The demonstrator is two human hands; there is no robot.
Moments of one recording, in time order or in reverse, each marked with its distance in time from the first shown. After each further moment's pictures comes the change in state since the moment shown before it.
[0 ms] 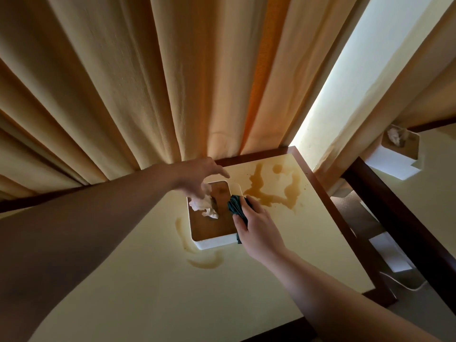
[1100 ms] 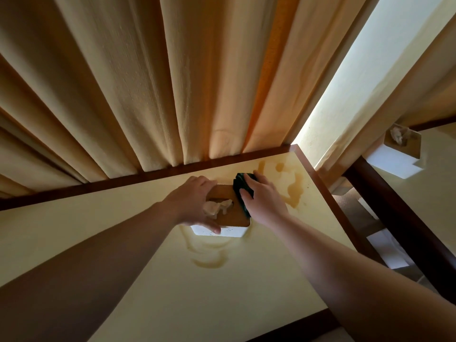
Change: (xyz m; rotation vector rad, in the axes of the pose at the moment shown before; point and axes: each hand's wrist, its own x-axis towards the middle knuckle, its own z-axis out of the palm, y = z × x) left_hand -0.022 -0.001 0.074 -0.080 0.166 -0.113; right_hand 0.064 -0.012 -0.027 -0.138 -0.033 0.091
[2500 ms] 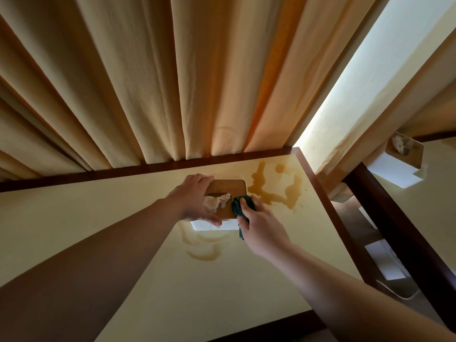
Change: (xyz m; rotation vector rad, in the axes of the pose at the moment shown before) left_hand -0.002 0.012 0.013 -0.112 0.023 -0.143; right_hand -0.063 0.017 0.014 -0.203 -0.140 -0.119
